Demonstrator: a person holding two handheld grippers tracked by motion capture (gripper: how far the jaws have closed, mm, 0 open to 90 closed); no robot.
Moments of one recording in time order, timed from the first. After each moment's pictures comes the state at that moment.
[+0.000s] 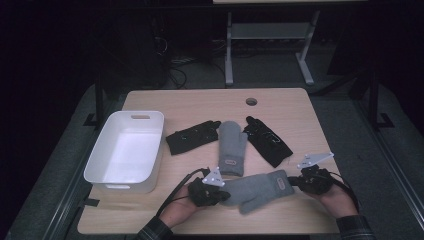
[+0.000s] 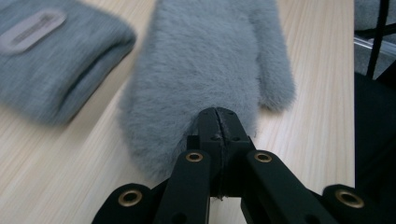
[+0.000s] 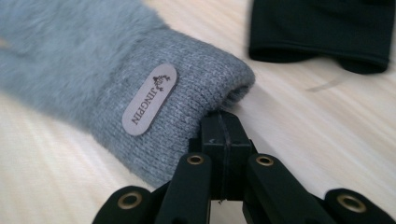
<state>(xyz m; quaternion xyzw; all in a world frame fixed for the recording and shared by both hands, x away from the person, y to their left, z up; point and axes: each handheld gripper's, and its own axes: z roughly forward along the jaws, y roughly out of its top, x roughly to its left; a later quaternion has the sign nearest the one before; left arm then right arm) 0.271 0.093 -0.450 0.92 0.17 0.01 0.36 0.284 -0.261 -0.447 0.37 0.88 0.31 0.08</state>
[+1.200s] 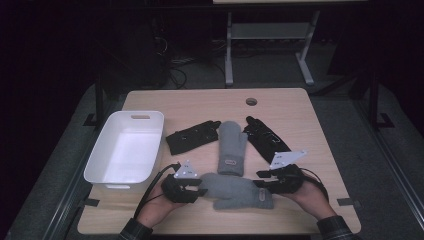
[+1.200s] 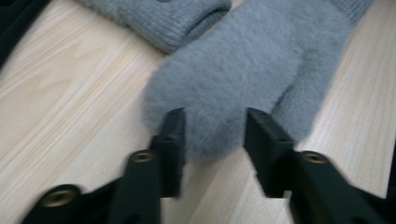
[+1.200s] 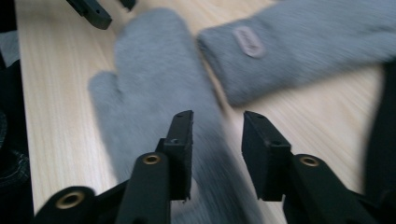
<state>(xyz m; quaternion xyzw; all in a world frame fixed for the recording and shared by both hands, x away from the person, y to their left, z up) 0.271 0.151 -0.436 0.89 0.26 0.07 0.36 0.287 -0.181 -0.426 0.25 0.89 0.39 0.06</state>
